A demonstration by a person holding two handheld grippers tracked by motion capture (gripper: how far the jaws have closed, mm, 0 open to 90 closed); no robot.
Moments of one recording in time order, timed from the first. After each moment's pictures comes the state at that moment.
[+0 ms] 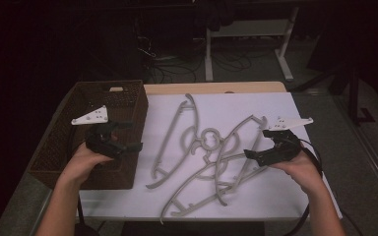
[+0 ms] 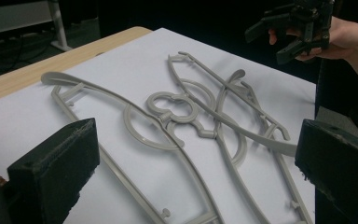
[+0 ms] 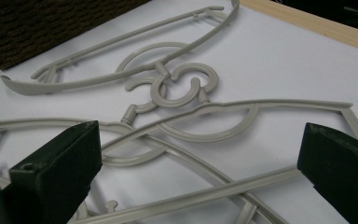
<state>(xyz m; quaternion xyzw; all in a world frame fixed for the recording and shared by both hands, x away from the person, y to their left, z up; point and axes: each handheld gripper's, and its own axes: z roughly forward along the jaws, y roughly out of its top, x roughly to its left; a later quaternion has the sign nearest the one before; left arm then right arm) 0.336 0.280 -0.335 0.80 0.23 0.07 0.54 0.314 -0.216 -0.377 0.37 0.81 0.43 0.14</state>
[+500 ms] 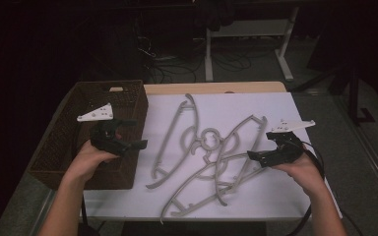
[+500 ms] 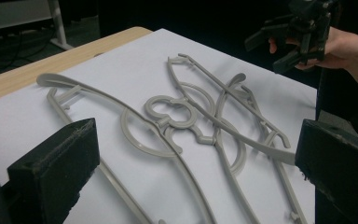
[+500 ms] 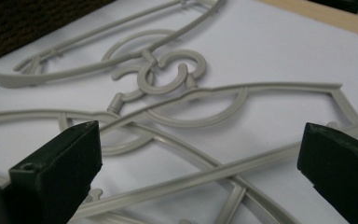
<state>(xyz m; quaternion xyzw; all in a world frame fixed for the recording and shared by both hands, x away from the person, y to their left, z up) 0.341 0.265 -0.332 0.80 0.24 0.06 0.54 0.315 -0.226 -0.389 0.38 0.81 0.42 0.14</state>
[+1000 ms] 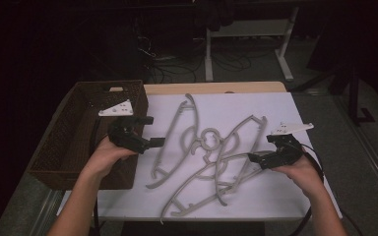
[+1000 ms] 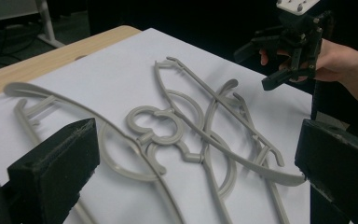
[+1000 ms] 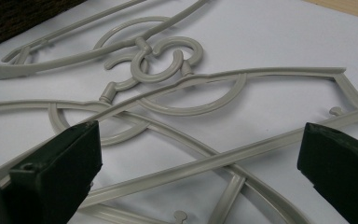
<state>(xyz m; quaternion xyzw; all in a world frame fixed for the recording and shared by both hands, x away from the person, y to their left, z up) 0.346 0.218 -0.329 0.81 0.24 0.04 0.53 0.316 -0.228 -0.400 0.39 0.81 0.42 0.14</state>
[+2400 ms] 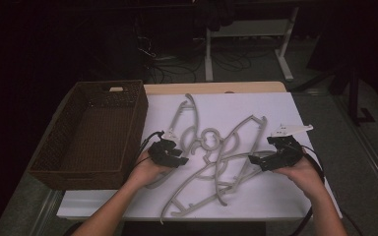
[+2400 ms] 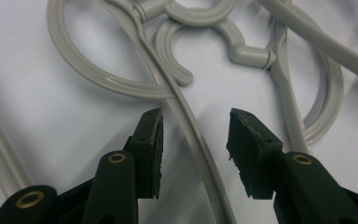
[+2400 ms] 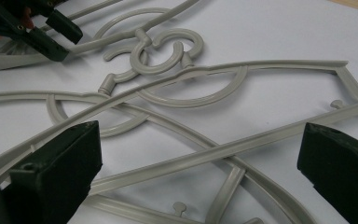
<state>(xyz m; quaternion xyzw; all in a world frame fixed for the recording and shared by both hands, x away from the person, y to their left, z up) 0.361 0.145 -0.442 0.90 0.29 0.06 0.33 0.314 -0.229 -0.404 0.39 0.81 0.41 0.14</state>
